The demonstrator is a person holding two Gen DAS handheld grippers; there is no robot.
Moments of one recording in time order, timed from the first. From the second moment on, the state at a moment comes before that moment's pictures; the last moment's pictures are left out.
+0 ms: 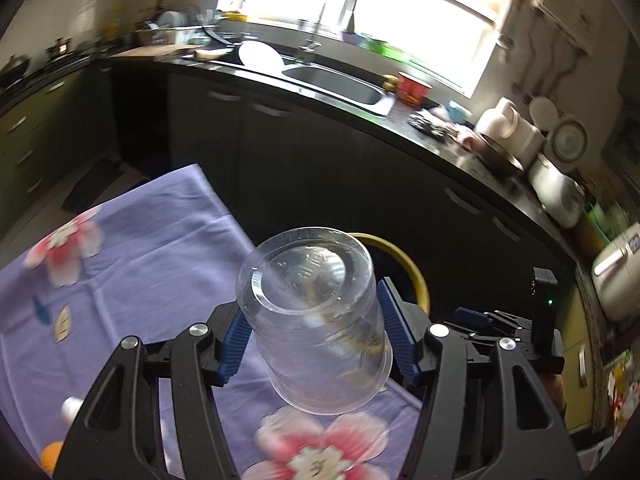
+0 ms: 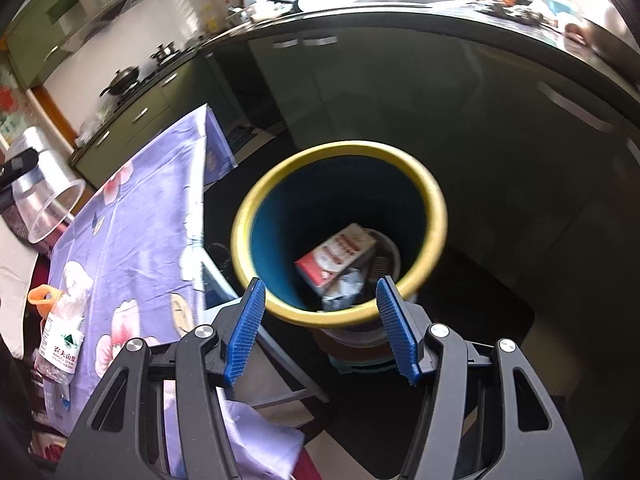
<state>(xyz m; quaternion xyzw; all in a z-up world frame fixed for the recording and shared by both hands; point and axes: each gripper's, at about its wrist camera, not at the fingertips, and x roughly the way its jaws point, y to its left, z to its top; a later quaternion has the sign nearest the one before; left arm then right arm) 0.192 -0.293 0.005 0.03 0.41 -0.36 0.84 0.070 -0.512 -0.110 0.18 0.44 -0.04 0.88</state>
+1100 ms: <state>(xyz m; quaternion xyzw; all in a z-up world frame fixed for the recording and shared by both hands) 0.184 -0.178 0.034 -0.03 0.29 -0.27 0.92 0.080 -0.449 -0.092 0.12 0.46 0.01 0.88</state>
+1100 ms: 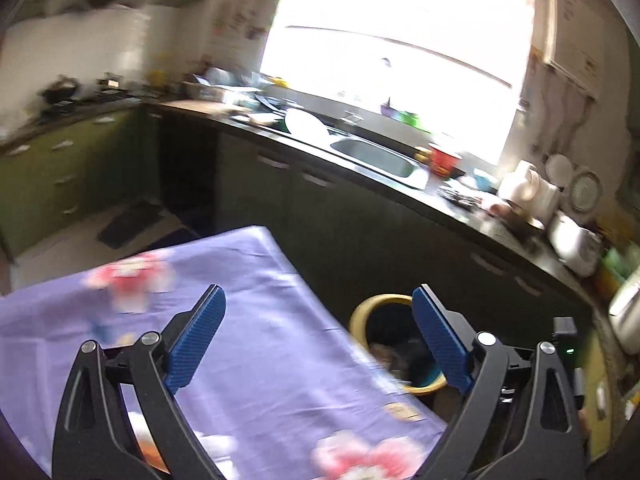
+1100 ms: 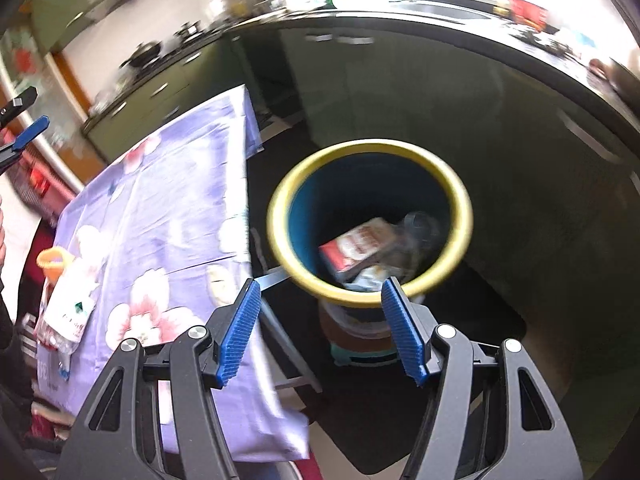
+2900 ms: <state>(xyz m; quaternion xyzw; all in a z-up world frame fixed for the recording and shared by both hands) 0.136 0.040 0.001 -0.06 0.28 -0.10 0.95 0.154 -0.164 -0.010 -0.07 0.40 0.29 0.87</state>
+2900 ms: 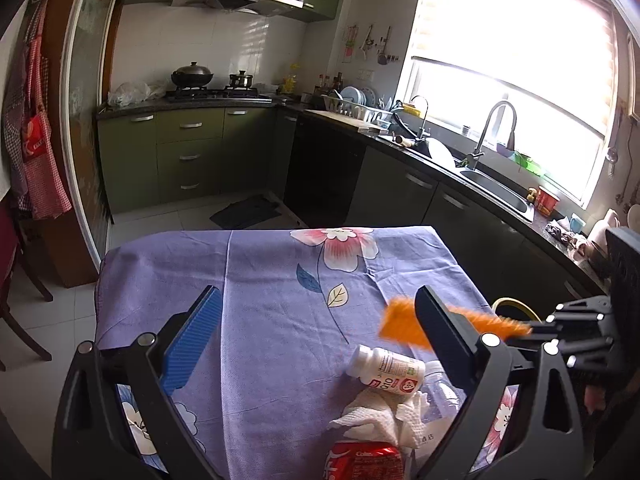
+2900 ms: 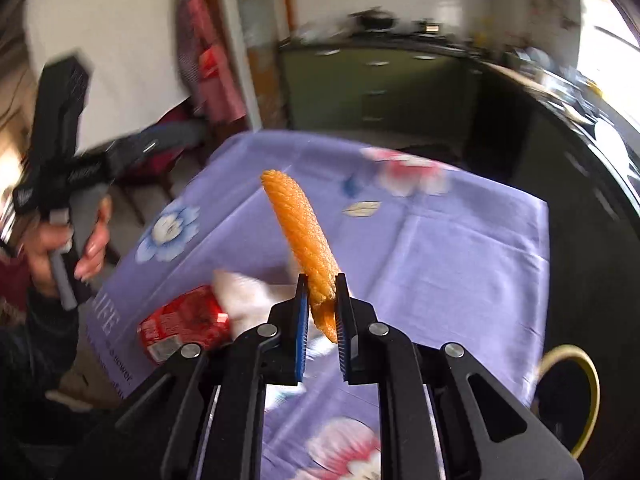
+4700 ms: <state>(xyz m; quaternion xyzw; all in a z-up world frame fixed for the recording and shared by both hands) 0.126 -0.093 -0.066 0.01 0.56 -0.23 0.79 0.102 -0.480 -0.105 0.16 0.45 -0.04 0.88</state>
